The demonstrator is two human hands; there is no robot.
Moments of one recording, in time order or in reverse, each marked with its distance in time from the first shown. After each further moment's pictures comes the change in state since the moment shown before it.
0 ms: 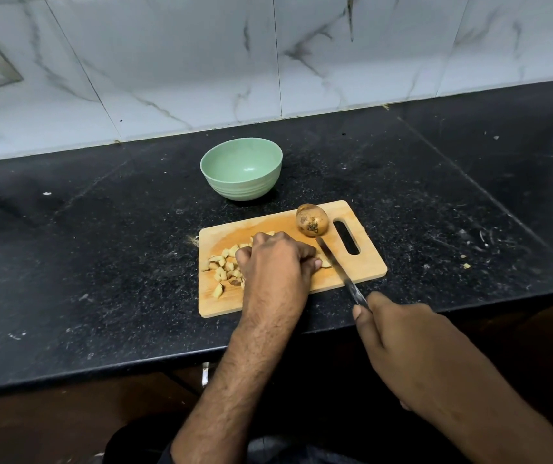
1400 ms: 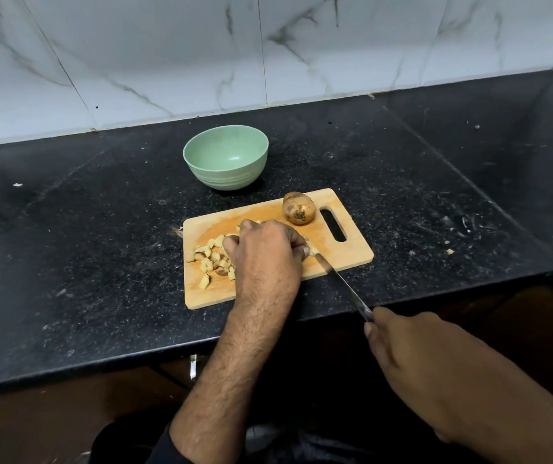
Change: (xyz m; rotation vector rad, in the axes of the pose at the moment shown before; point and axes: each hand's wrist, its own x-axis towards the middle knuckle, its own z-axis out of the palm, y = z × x) left_hand 0.009 0.005 0.006 -0.024 0.007 -0.104; right_hand -0.023 0.012 -0.010 -0.069 -0.184 -0.004
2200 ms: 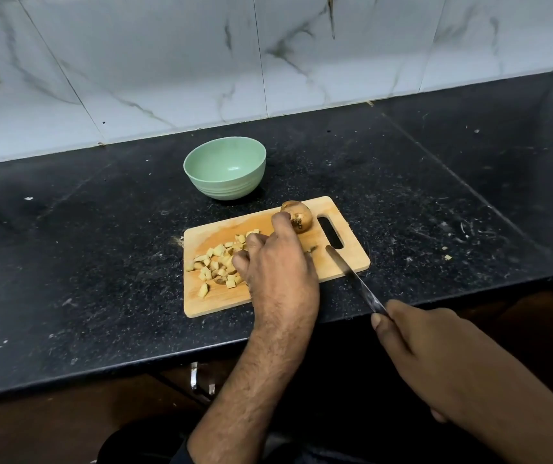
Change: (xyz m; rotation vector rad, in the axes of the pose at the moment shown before) left_hand -0.017 0.024 0.015 -0.052 0.199 -0.042; right_hand 0.009 0.022 -0.004 0.091 0.081 0.057
